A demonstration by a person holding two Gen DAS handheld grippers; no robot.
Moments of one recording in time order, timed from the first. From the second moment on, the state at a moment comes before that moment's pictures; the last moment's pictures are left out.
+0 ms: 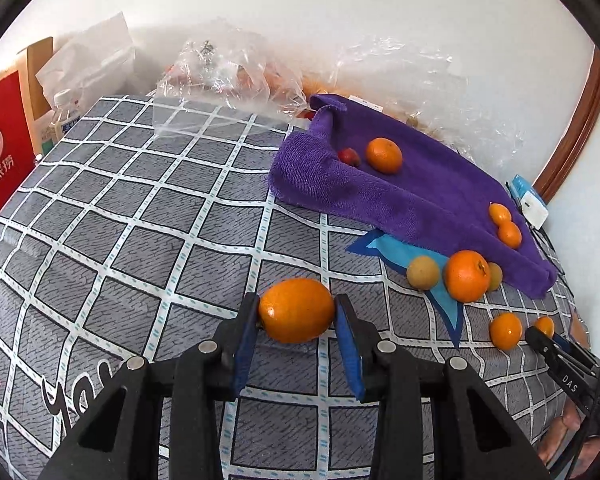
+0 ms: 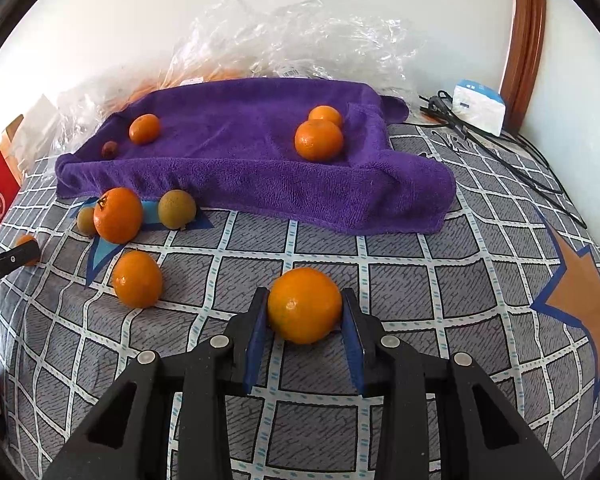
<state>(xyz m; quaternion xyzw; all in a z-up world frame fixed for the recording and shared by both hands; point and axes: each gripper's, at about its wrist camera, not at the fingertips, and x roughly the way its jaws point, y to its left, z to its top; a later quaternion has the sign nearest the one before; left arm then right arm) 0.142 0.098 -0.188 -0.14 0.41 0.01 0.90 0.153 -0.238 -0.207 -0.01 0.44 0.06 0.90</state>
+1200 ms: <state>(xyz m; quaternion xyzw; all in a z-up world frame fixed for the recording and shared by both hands) 0.132 0.100 -0.174 -0.15 0.37 0.02 0.92 0.143 -0.253 -0.194 0.03 0.40 0.07 0.91</state>
